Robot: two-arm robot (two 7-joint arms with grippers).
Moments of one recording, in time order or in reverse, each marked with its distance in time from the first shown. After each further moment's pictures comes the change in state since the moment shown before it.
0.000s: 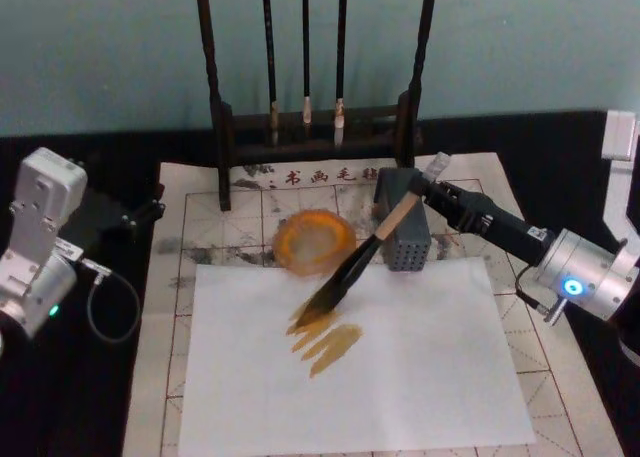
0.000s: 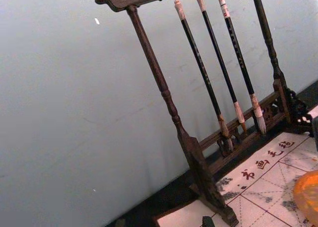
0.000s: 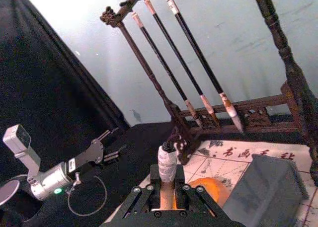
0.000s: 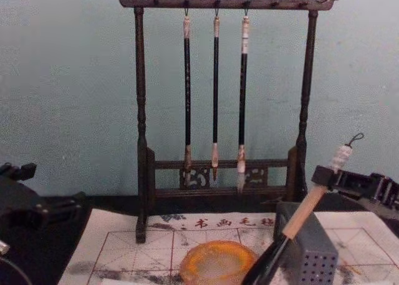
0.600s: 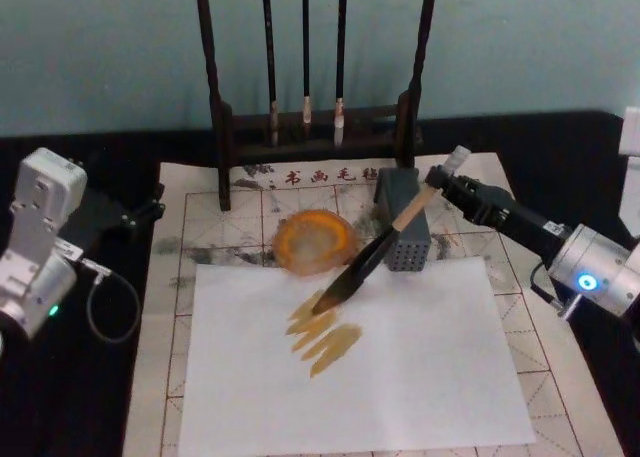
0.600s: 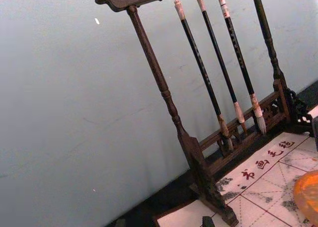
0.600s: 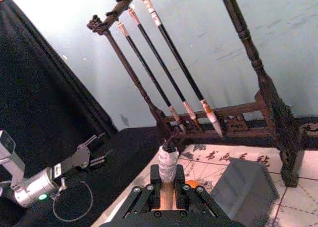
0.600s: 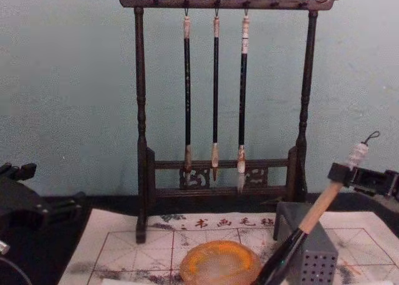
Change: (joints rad) left arm 0.000 0.000 0.000 0.000 0.000 0.000 0.000; right arm -0.007 0.012 0.028 0.003 -0.007 -0.010 -0.025
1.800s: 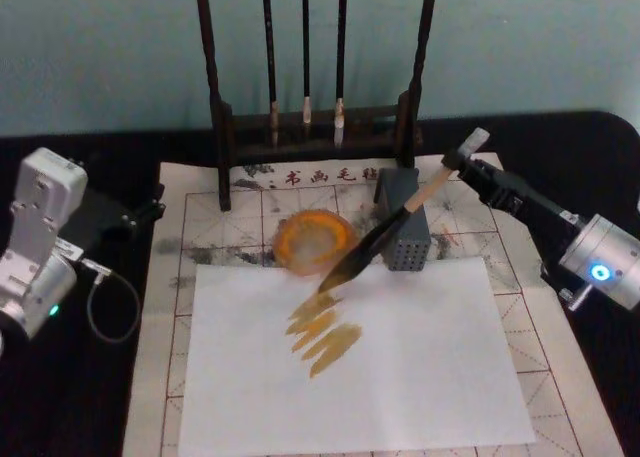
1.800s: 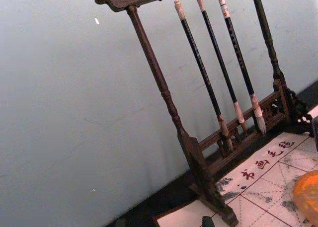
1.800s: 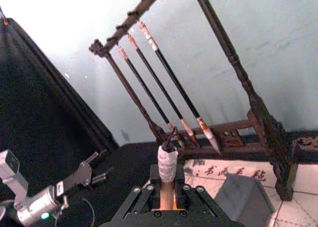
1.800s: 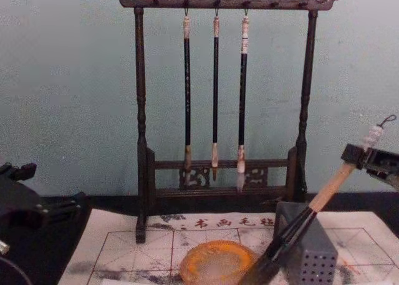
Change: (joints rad) left arm 0.000 0.000 0.000 0.000 0.000 0.000 0.000; right arm -0.018 -0.005 0.050 -0.017 0.039 -0.005 0.000
